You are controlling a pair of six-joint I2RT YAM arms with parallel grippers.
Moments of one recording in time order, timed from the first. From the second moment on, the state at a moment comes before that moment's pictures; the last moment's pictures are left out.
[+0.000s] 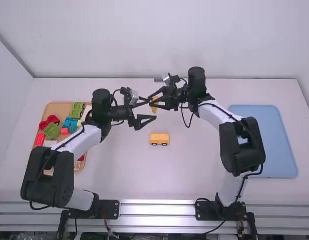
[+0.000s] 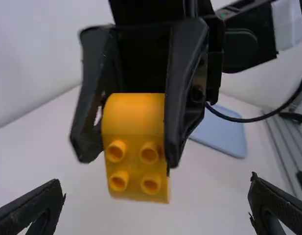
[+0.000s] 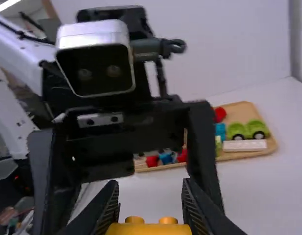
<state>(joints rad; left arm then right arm) -0.14 1.55 0.81 0.45 1.13 0.05 0.30 1.94 1.28 0.38 -1.52 0.02</state>
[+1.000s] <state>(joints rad) -0.14 1.57 0.81 0.53 1.17 0.00 0.32 1.94 1.28 0.39 -1.56 0.01</state>
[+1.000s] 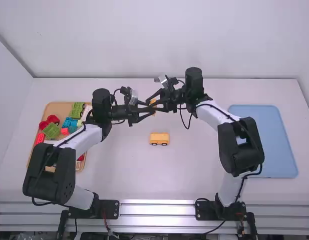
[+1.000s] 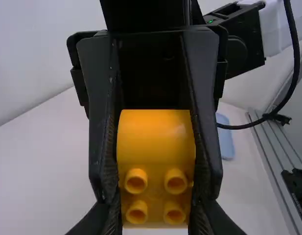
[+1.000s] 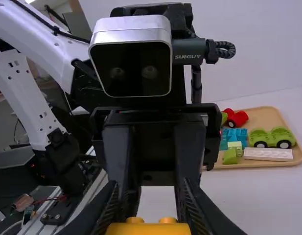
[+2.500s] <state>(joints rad) -0.25 1.87 1.11 -0.65 0.20 1.18 0.26 1.85 1.28 -0.20 -0.39 -0.08</state>
